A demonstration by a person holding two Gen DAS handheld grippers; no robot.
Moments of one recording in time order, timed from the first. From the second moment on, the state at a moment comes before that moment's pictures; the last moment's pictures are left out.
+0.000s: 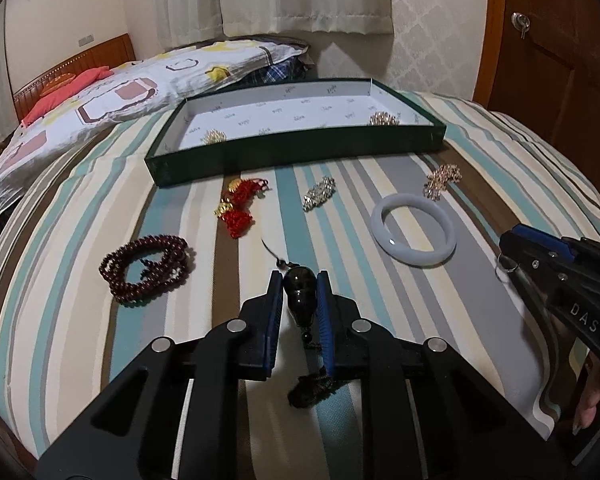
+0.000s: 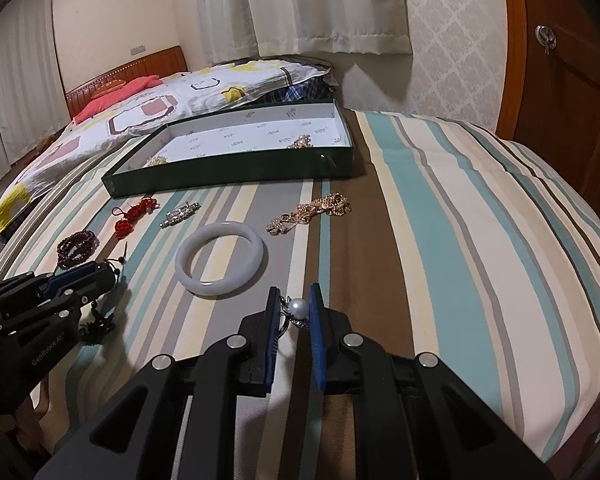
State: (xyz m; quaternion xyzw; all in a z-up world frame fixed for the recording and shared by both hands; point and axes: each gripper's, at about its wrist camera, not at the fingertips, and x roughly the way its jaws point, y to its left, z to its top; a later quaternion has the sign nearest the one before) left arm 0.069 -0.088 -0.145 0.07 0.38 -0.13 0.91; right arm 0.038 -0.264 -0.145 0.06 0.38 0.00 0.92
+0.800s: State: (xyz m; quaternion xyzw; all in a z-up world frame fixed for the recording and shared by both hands) left arm 0.125 -0.079 -0.080 0.02 0.31 -0.13 0.94; right arm 0.103 -0.245 -0.082 0.05 0.31 0.04 0.95
